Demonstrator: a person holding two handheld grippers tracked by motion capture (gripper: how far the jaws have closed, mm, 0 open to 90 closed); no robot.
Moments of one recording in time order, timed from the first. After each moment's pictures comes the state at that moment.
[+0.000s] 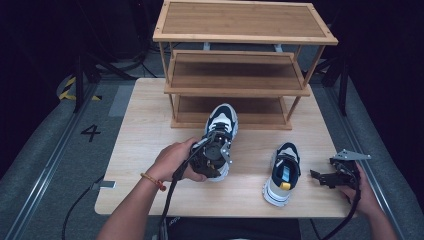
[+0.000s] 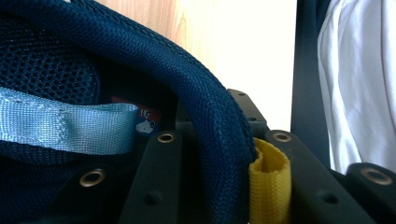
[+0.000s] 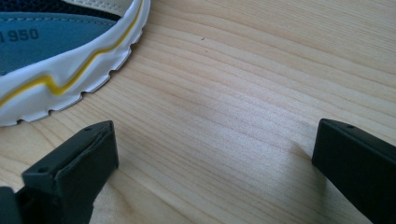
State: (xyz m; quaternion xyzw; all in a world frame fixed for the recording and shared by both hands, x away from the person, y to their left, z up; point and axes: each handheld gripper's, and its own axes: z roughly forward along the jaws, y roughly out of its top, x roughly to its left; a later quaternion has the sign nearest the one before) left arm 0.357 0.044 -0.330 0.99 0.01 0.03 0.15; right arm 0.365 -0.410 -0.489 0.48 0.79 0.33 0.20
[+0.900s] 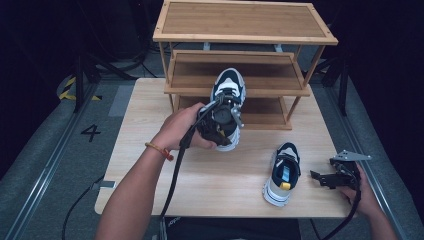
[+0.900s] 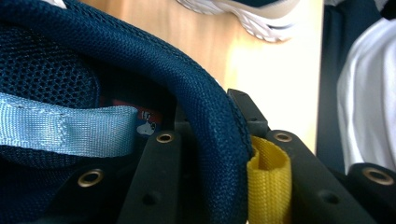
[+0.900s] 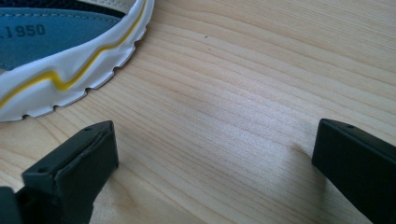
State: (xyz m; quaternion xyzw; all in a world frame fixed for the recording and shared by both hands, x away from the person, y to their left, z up) left arm 0.402 0.024 -0.248 0.98 0.03 0.07 0.18; right arm 0.363 -0.410 -0.489 0.47 0.79 0.33 0.19
